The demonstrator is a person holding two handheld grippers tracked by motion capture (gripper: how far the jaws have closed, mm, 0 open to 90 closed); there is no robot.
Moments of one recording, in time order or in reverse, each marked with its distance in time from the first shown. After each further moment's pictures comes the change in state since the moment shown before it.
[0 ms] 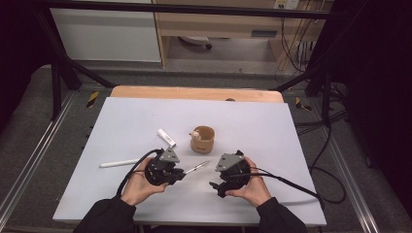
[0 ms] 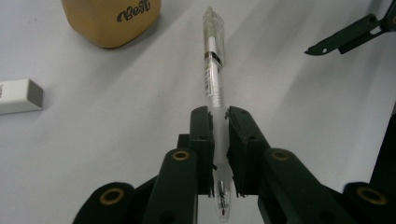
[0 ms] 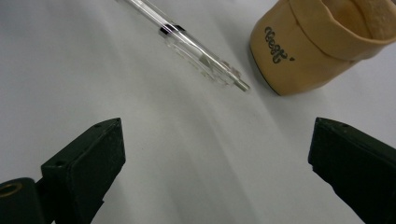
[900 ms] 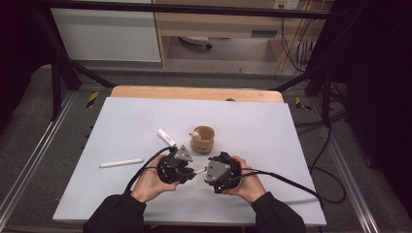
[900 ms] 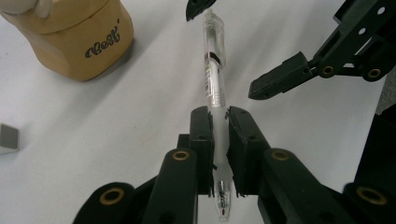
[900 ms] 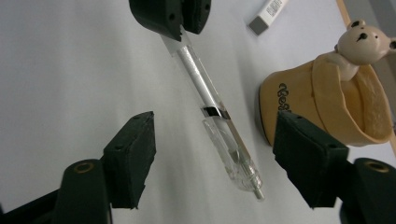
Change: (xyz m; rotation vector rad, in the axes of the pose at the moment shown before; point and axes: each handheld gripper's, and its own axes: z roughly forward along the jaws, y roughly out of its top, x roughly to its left) left arm -0.017 0.030 0.009 0.039 -0.018 0.060; right arm 0.011 0.019 0.006 -0.022 -0.009 -0.359
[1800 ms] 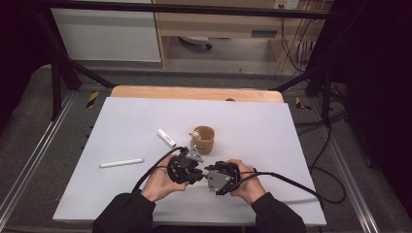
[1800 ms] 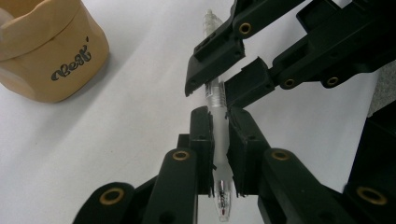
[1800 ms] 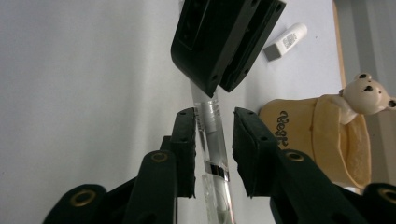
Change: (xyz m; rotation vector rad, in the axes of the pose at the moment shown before) left arm -0.011 0.017 0.015 0.019 -0.030 0.014; right arm 0.007 -0.004 -0.001 -0.048 -0.004 -0.277
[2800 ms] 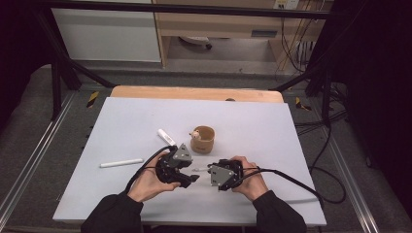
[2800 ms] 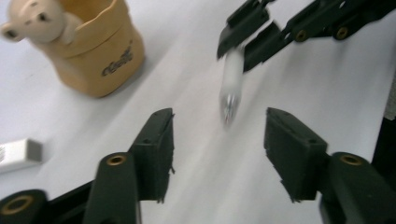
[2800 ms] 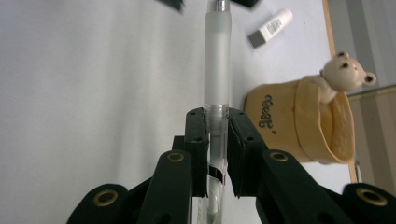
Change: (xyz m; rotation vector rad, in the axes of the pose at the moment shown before) left arm 0.012 -0.022 -0.024 -0.075 0.073 0.028; right arm -0.011 -0.006 -0.007 0.024 -0.018 0.053
